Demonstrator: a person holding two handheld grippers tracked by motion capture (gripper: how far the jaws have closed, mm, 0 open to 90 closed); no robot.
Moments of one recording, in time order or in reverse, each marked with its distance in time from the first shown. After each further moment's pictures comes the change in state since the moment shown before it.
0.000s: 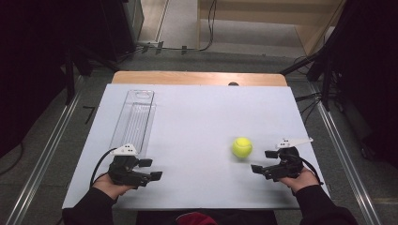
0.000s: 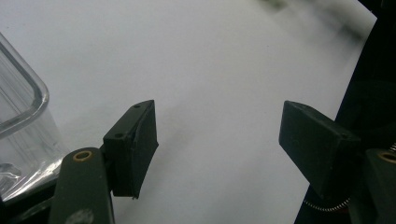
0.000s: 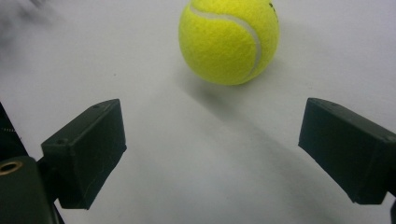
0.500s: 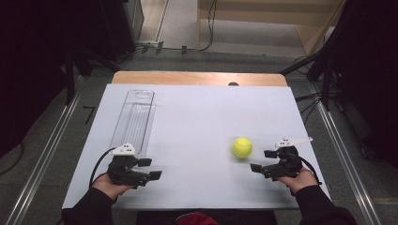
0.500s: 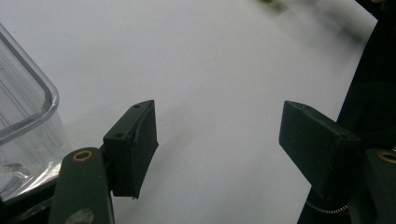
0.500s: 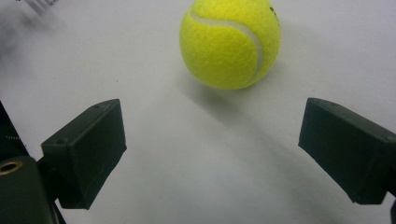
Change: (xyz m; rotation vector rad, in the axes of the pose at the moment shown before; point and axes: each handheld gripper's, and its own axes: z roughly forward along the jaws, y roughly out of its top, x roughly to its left) left arm 0.001 0.000 -0.002 -0.011 0.009 0.000; right arm 0.001 0.002 0.001 -0.005 0.007 0.025
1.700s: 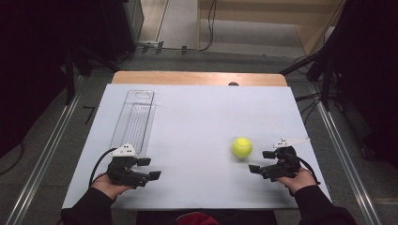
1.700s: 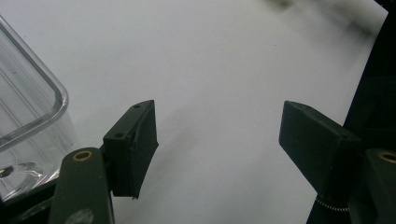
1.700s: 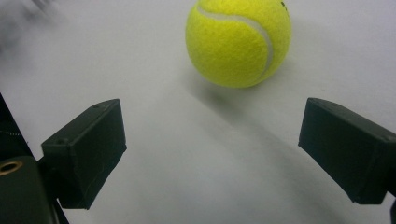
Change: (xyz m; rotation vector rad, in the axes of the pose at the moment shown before) left arm 0.000 -0.001 -0.001 -0.001 0.023 0.036; right arm 0.002 0.001 0.004 0.017 0.007 -0.009
